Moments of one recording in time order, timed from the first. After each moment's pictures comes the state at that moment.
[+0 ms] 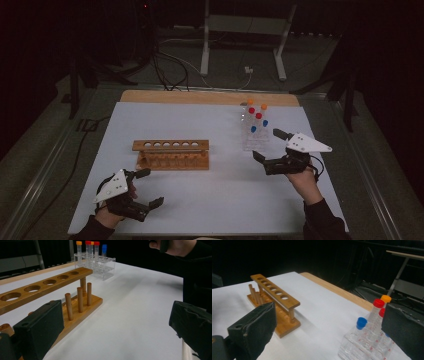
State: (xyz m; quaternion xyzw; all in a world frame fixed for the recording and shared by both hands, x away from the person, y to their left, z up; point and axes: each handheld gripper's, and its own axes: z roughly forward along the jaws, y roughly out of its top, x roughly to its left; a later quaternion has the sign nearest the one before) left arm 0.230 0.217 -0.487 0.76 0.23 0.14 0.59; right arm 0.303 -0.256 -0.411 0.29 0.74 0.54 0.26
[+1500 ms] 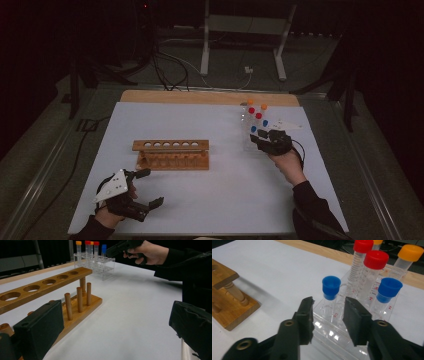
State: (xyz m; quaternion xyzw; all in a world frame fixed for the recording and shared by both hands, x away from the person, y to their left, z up) left arm 0.230 0.218 -0.487 0.76 0.23 0.14 0.59; right arm 0.382 -0.246 -0.464 0.41 0.77 0.43 0.22
